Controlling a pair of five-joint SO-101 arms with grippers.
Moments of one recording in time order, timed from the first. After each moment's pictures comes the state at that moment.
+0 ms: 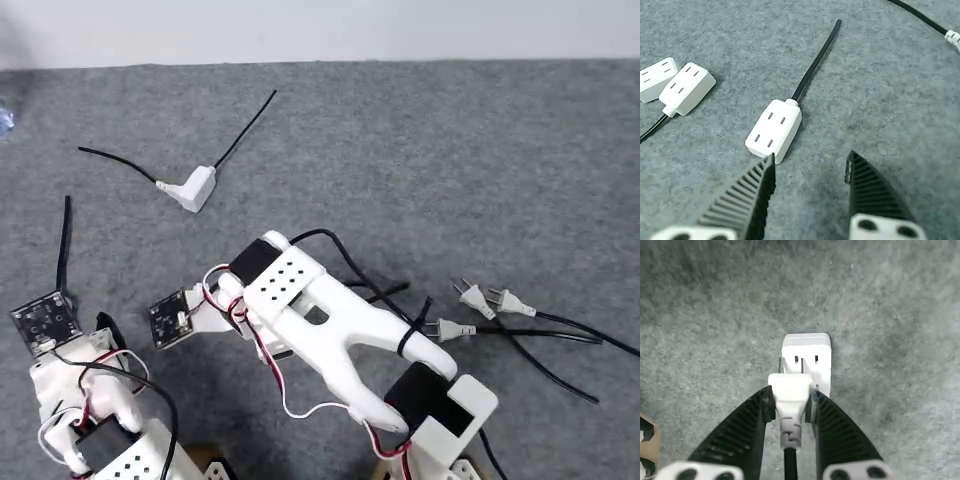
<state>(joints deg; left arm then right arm) -45.2 -103.6 96.9 58.3 -4.6 -49.9 8.3 7.0 82.5 59.0</state>
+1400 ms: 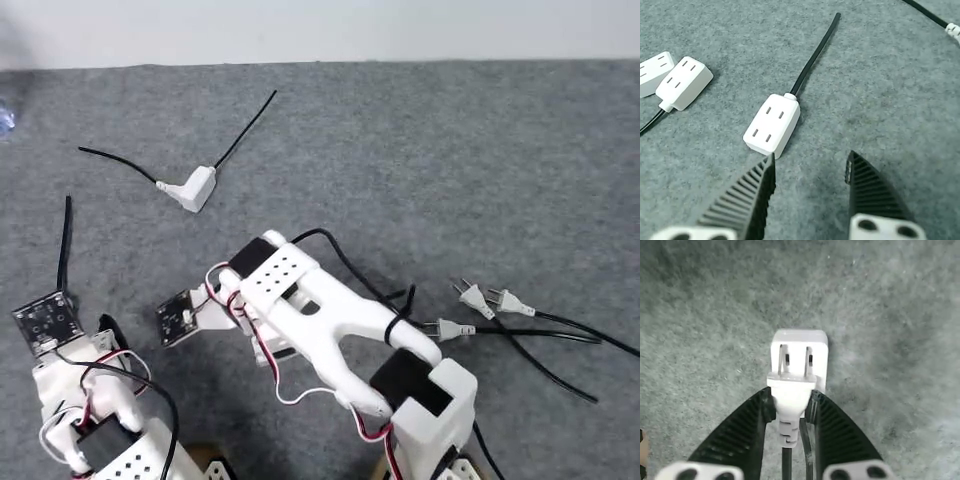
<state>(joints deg) -45.1 -103.6 96.9 59.6 -4.6 -49.6 14.7 6.2 79.6 60.5</state>
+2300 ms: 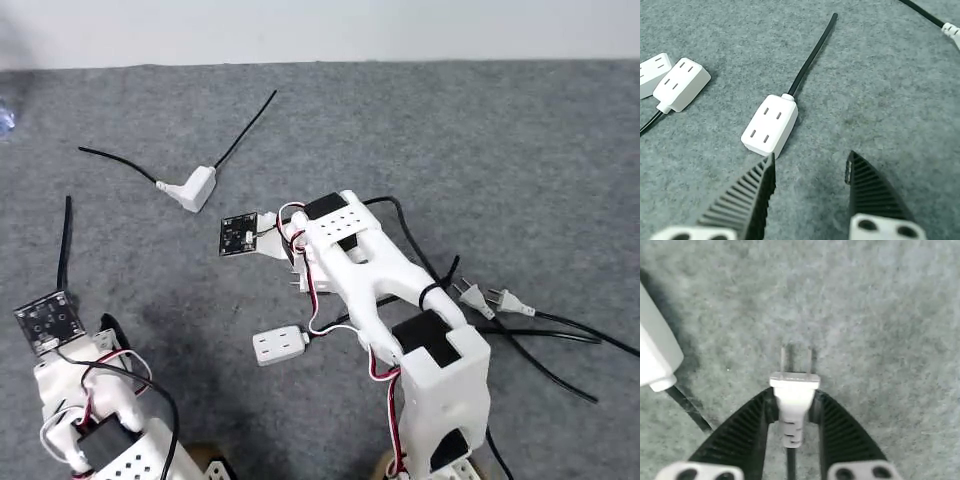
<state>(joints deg) -44.7 -103.6 96.9 59.6 -4.7 -30.2 22.0 3.8 64.5 60.8</state>
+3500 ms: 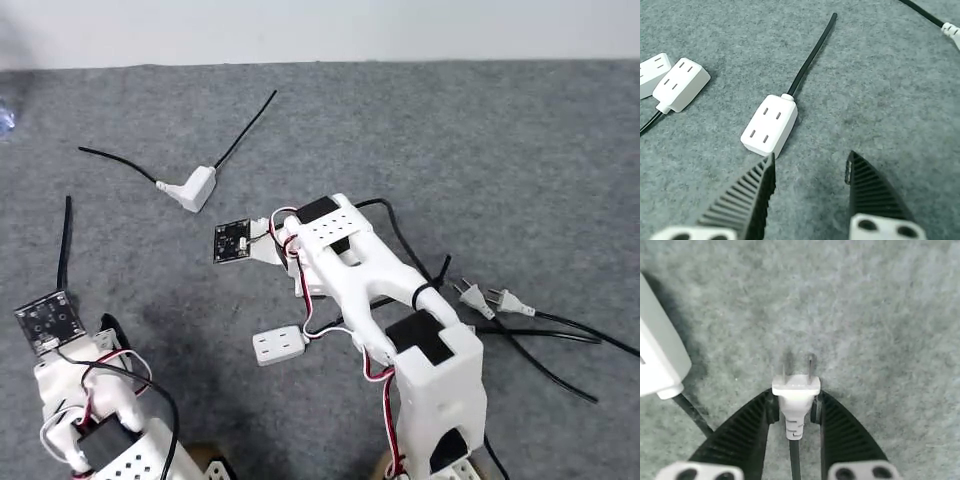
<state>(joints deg) -44.5 -103.6 96.9 59.6 -4.7 -31.7 25.1 2.6 64.6 61.0</state>
